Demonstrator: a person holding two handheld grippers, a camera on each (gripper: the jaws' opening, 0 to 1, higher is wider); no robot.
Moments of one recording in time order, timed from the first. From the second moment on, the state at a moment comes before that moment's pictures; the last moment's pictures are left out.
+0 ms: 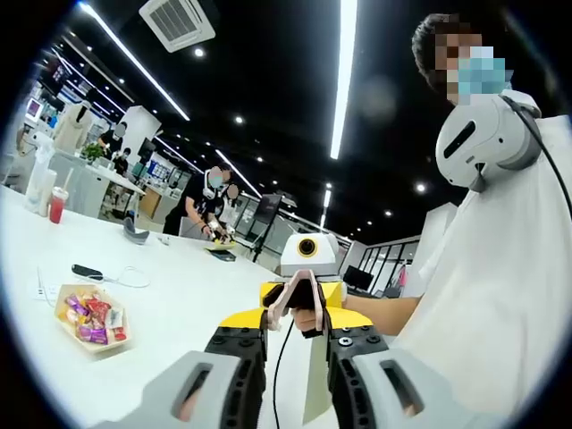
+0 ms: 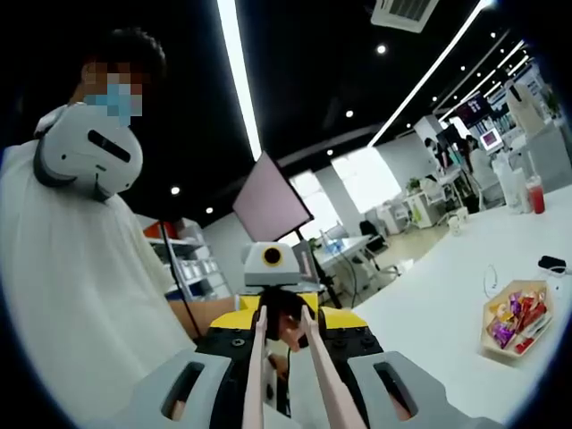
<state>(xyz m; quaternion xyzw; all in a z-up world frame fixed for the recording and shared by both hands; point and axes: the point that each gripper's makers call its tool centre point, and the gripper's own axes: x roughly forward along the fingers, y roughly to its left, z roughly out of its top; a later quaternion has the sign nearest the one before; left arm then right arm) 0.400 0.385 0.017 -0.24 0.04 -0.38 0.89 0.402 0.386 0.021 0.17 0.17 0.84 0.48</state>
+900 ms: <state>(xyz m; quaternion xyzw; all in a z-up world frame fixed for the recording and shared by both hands) 0.395 0.391 0.006 -0.24 0.05 -0.37 0.90 0.405 0.380 0.003 0.18 0.20 0.83 0.50</state>
